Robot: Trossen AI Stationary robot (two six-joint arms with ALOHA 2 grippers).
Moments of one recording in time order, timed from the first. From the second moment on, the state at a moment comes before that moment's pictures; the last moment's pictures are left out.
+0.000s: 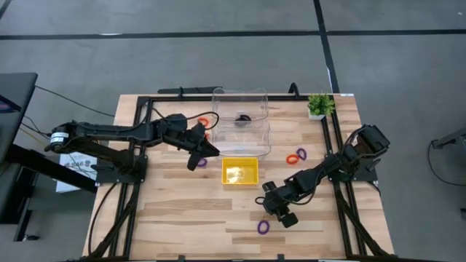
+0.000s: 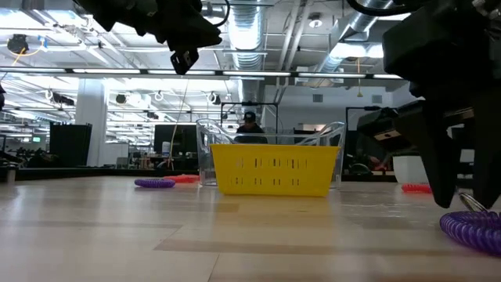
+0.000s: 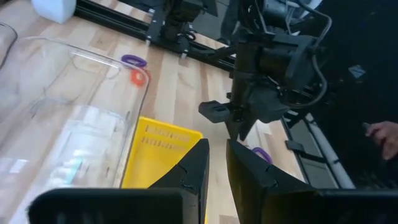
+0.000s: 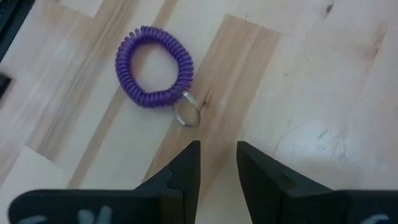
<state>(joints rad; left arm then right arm) 0.10 1.18 0.75 0.05 0.31 -0.26 0.47 1.71 0.82 -0.17 -0.15 0.03</state>
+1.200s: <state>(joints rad) 0.05 1.18 0.75 0.07 0.27 -0.26 0.49 1.71 0.82 -0.07 -0.18 0.04</state>
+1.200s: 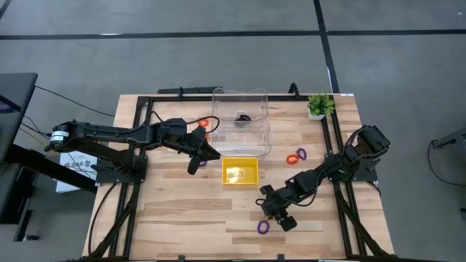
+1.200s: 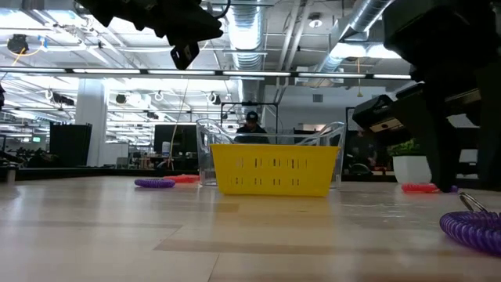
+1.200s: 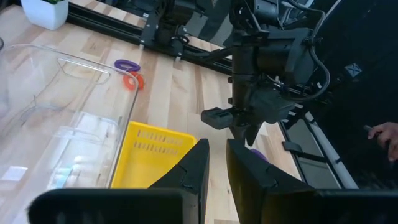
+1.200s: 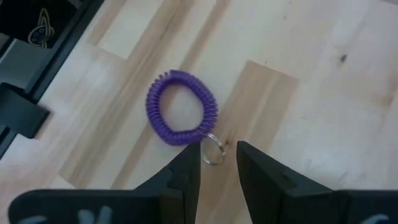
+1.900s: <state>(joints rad) 0.05 1.18 0.75 0.07 0.27 -0.26 0.50 1.71 0.82 -0.04 -0.18 0.05</state>
